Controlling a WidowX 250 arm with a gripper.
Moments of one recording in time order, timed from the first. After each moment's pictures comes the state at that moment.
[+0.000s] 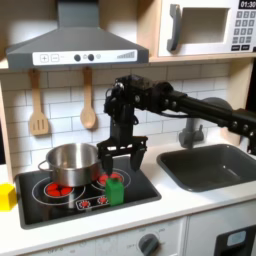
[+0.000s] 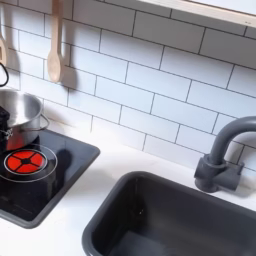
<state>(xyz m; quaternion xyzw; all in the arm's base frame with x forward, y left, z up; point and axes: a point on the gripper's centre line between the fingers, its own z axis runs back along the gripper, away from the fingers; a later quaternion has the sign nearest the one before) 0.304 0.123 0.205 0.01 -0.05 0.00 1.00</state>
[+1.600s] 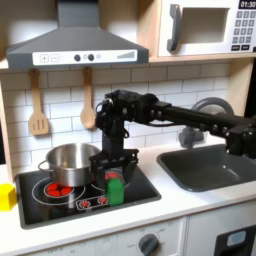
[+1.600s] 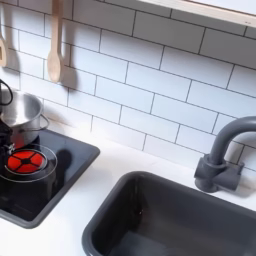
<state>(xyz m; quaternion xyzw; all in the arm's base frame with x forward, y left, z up) 0.318 0.132 0.171 0.01 -0.02 0.01 1.00</state>
